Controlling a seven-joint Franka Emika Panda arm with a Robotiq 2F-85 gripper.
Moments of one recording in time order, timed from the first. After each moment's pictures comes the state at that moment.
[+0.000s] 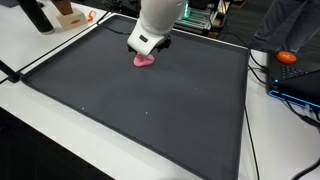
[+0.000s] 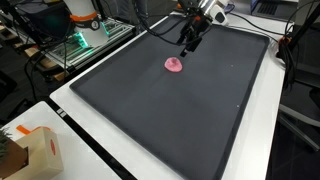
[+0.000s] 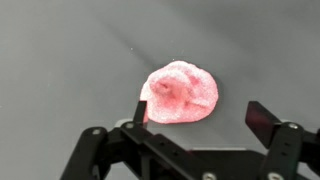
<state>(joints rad) 0.19 0.54 0.09 -1.77 -0.36 1.82 -0.25</state>
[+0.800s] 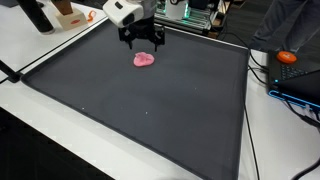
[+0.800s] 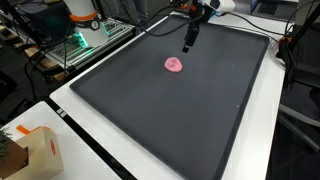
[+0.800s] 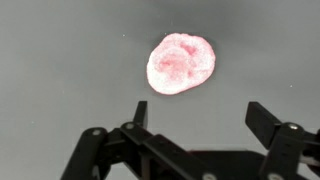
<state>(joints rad) 0.10 0.39 0.09 -1.90 -0.19 2.05 -0.12</state>
